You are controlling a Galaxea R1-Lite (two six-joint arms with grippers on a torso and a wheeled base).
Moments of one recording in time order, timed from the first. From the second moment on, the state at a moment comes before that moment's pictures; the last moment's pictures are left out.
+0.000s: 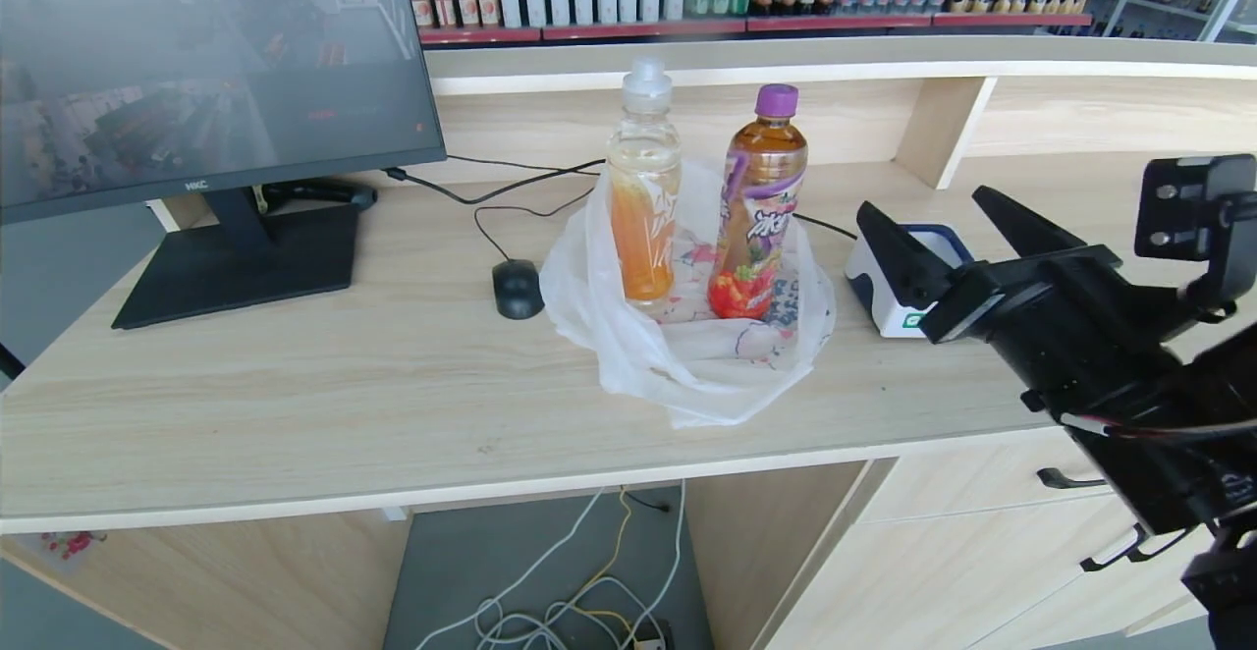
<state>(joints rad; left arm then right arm) 0.00 0.00 0.00 0.00 0.00 0.01 0.51 1.60 -0.48 -1.57 -0.17 -0.08</state>
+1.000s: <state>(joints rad) 0.00 0.00 0.00 0.00 0.00 0.01 0.47 0.46 -0.01 -0.47 -0.20 0.00</state>
